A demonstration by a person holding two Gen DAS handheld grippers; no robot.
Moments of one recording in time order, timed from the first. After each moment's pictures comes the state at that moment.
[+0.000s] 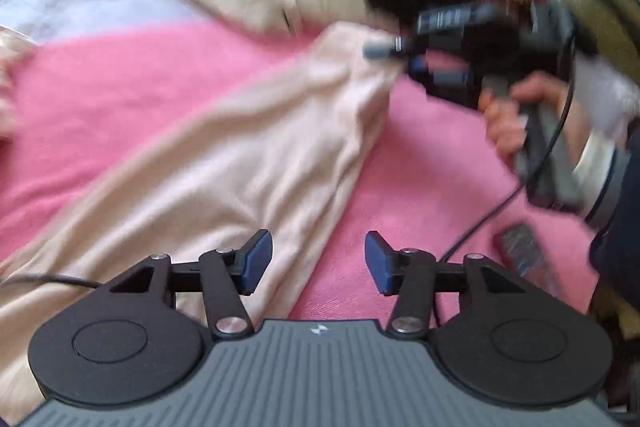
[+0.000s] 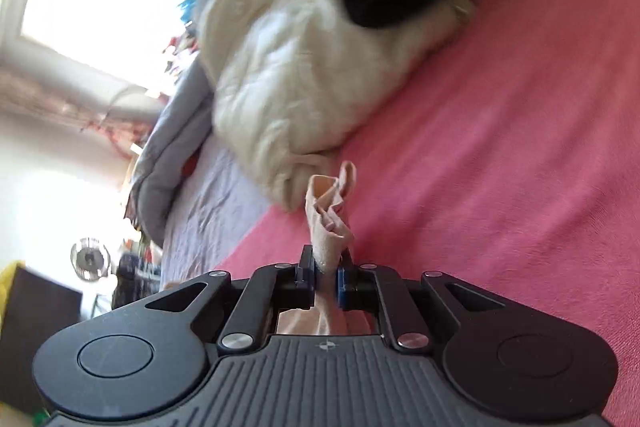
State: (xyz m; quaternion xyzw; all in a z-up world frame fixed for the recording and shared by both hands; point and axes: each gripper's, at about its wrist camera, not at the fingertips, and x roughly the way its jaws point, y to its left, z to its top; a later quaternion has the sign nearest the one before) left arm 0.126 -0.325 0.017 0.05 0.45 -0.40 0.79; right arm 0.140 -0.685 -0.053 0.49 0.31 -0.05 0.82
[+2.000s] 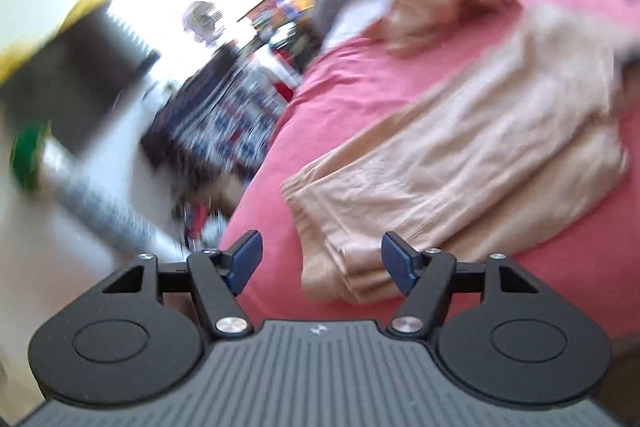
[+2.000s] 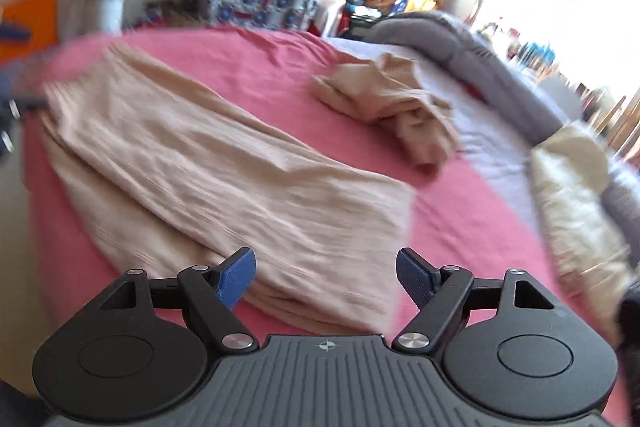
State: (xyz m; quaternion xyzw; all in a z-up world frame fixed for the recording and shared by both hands) left arm -0.038 -0.025 0.004 0.37 0.32 0.04 0.87; right arm 0.005 -0.222 -0.005 -0.28 0.32 0.12 0.90
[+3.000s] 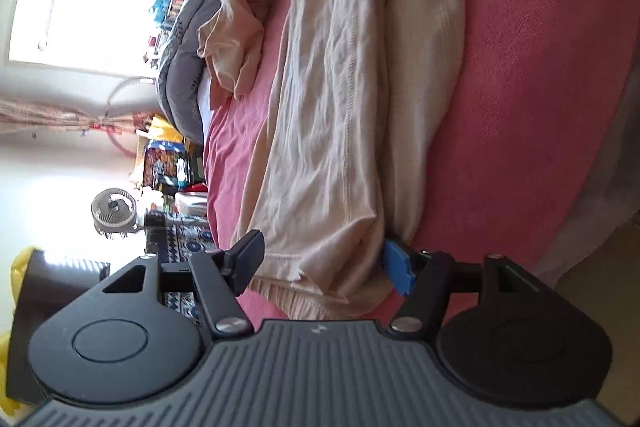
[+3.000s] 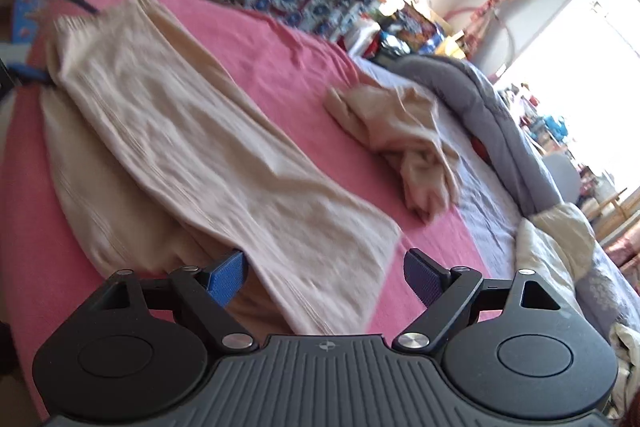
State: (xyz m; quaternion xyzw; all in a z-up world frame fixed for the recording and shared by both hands) left arm -0.025 -0.018 -0.081 0.64 0.24 -0.14 0.72; right arm 0.009 -0.195 -0.013 -0.35 0.26 0.19 0.88
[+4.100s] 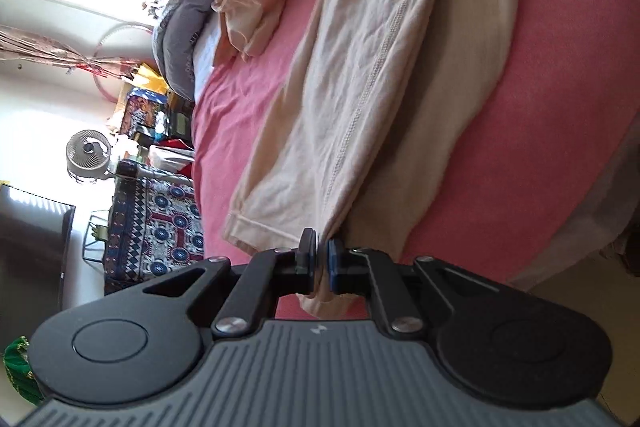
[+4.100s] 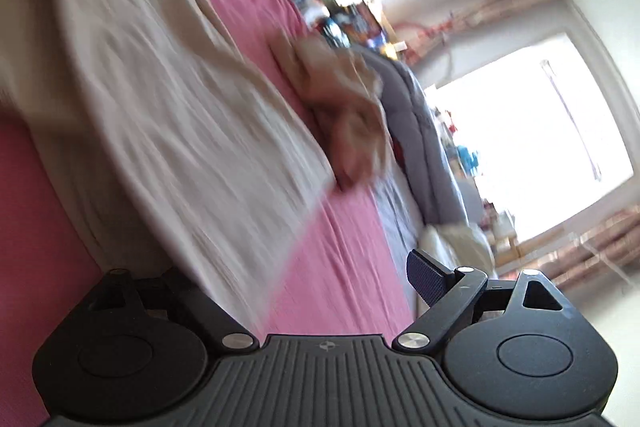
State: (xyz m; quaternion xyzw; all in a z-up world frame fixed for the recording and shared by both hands) left arm -0.012 -0.003 -0.049 0.55 0.32 -0.13 0.76; right arm 0.035 -0.247 -0.084 -0.48 0.21 0.03 0.85
